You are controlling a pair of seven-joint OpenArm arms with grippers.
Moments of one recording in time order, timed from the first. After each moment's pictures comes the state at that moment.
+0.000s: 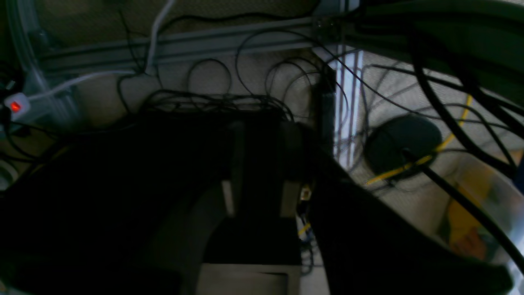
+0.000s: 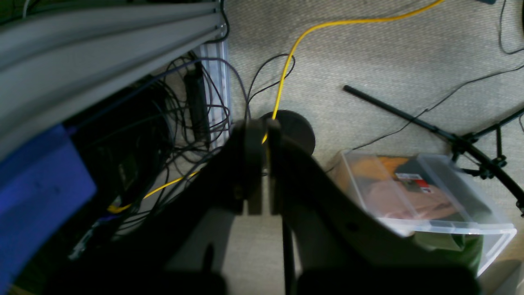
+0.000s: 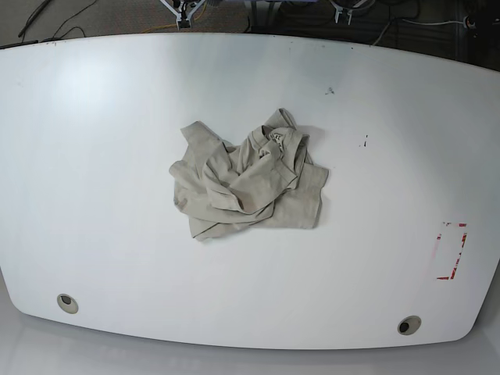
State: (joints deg) left arm 12.5 -2.2 -16.1 10.2 21.4 -1.0 -16.9; right arm -16.8 1.0 11.2 23.5 -9.7 8.4 -0.5
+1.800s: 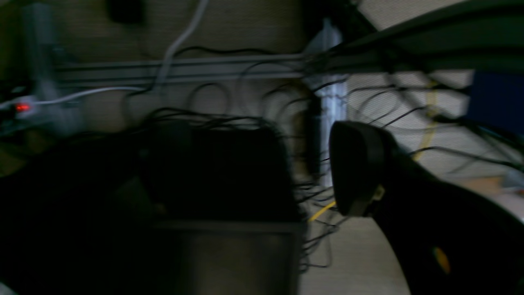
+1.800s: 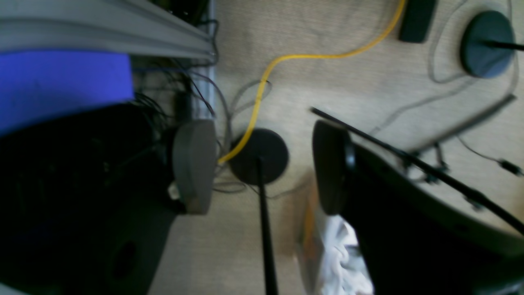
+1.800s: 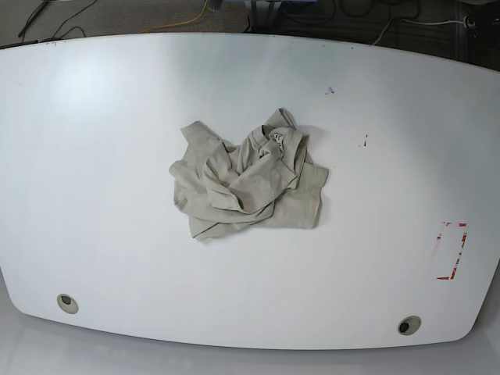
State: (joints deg) left arm 37.7 1.0 -25.8 47.9 21.4 -17.5 -17.8; right arm -51.6 -2.8 10.6 71.8 -9.7 8.3 -0.9
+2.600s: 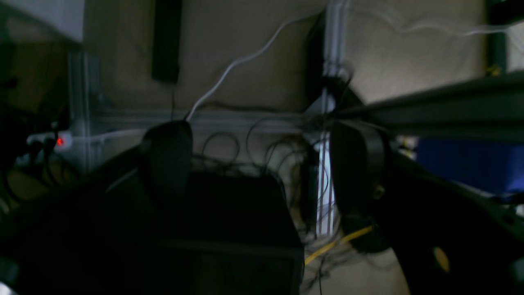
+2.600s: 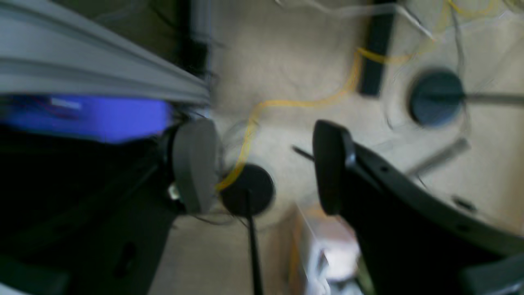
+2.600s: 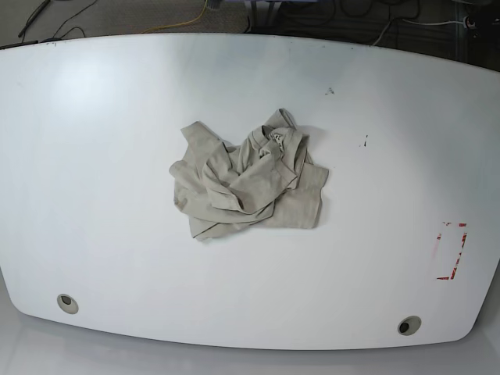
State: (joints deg) left arm 53.0 1.1 -25.9 75.3 5.9 -24.3 -17.6; right arm -67.6 -3.1 8.0 99.3 -9.7 8.5 -1.1
